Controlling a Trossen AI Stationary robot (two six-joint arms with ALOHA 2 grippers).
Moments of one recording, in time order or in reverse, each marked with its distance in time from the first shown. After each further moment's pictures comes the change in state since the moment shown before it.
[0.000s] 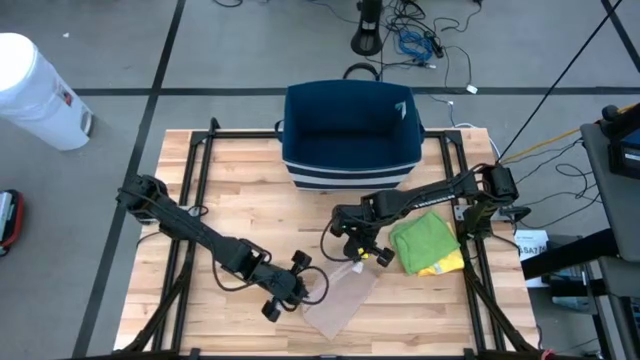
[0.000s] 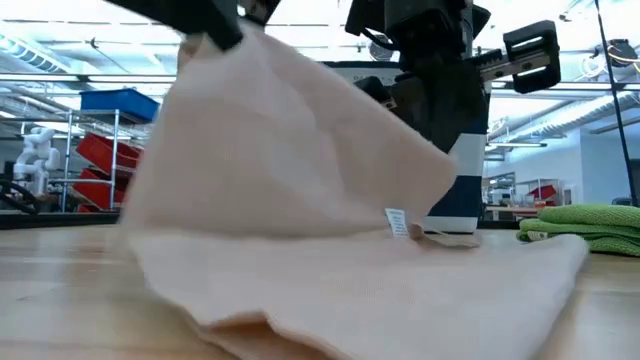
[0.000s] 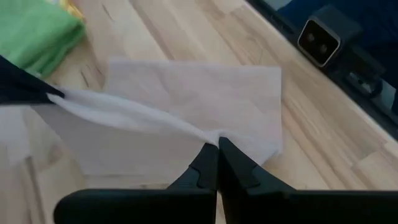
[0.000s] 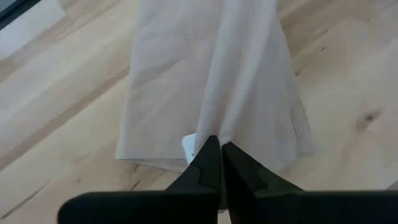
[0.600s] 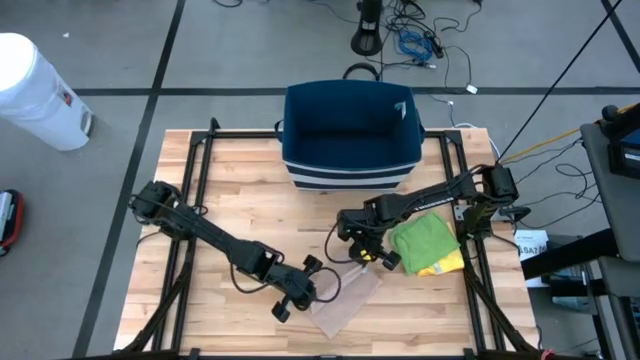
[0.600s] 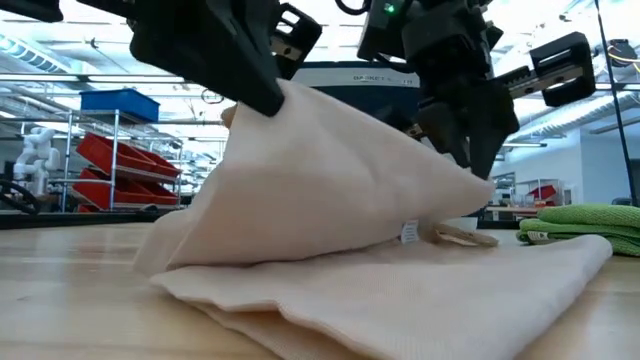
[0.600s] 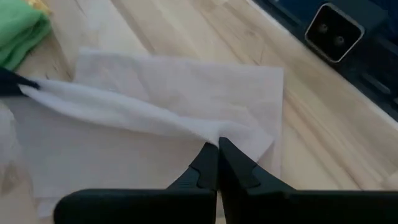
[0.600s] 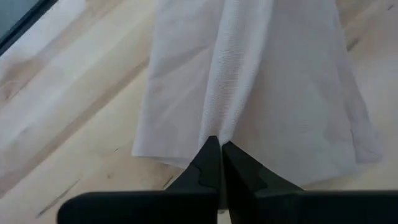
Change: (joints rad) left arm 0.047 0.130 0.000 0.132 0.103 0.046; right arm 0.007 0.000 -0.096 0.021 -0.063 0.054
